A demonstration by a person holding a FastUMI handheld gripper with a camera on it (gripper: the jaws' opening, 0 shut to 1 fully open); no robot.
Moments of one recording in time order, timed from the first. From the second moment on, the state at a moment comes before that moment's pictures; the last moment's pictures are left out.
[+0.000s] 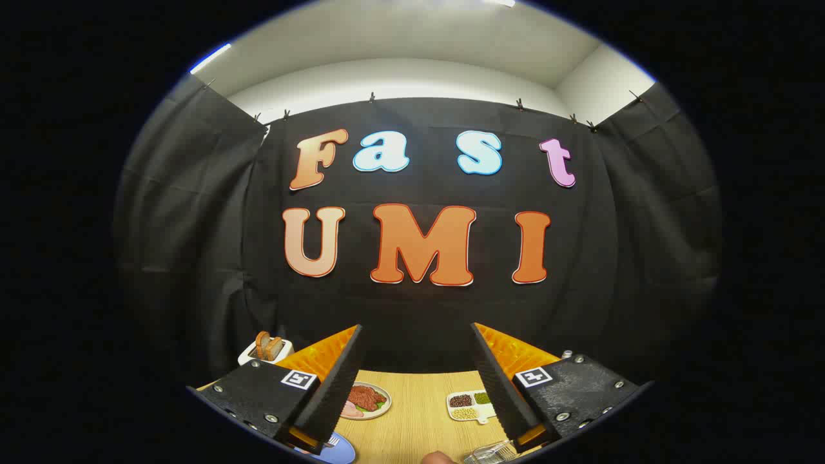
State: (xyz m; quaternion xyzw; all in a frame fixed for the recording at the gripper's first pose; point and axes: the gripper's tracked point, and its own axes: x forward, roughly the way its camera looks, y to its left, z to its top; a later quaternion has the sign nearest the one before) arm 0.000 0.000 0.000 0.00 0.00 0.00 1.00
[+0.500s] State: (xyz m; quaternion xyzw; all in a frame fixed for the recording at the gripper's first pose) arm -0.002 0.002 0.002 0.00 0.00 0.00 1.00
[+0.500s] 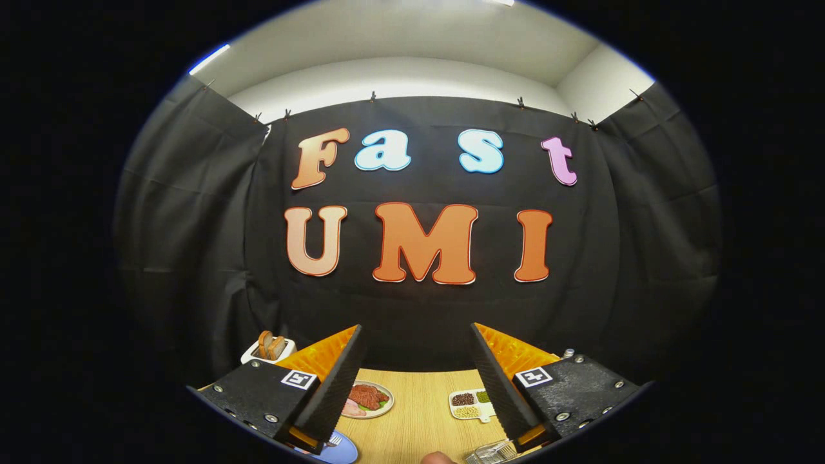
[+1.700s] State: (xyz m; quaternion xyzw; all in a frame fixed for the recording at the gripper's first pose) arm -0.023 0.090 -0.110 0.00 0.20 0.09 0.98
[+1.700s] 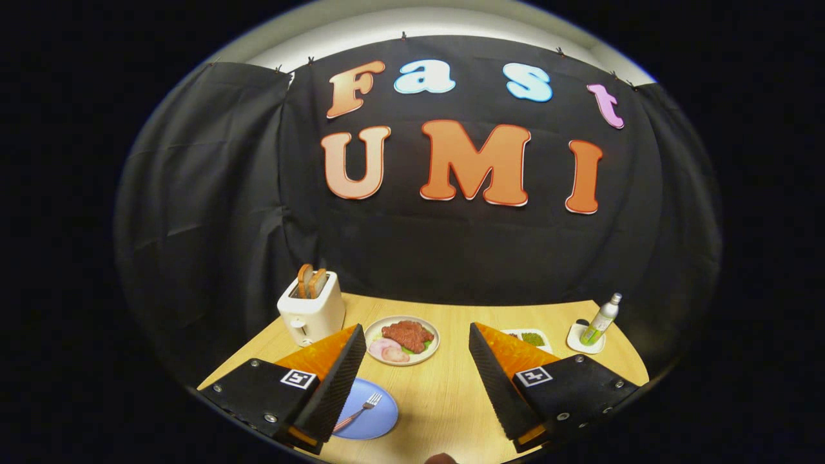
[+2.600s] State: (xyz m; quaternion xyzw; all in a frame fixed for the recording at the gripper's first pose) arm -0.115 0.192 -0.336 0.03 0.51 0.11 0.85
